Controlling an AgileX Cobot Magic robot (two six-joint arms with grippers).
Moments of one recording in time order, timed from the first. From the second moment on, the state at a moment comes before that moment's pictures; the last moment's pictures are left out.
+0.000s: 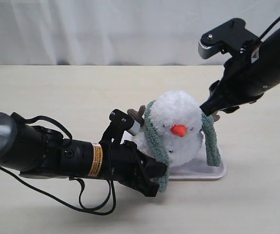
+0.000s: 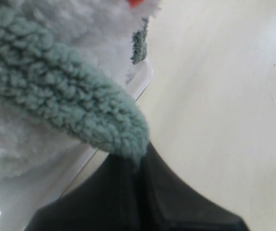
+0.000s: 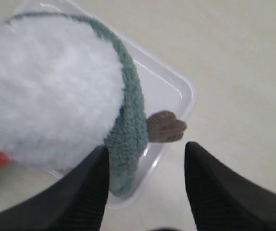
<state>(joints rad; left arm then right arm) -0.69 1.95 -0.77 0.94 -0.68 -0.95 0.35 1.48 -1.10 -0.10 0.76 -0.19</state>
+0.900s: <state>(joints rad) -0.69 1.95 -0.77 0.95 -0.70 -0.95 0.31 1.64 -0.89 0.01 0.52 -0.40</state>
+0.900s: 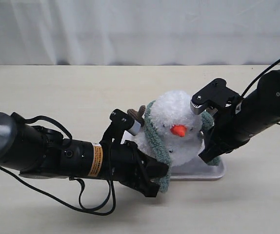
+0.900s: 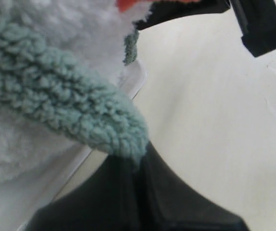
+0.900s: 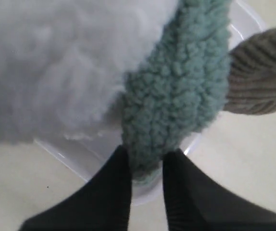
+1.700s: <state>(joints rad) -0.69 1.95 -0.77 0.94 -0.74 -0.97 0.31 1.62 -0.89 0.49 0.80 -0.77</state>
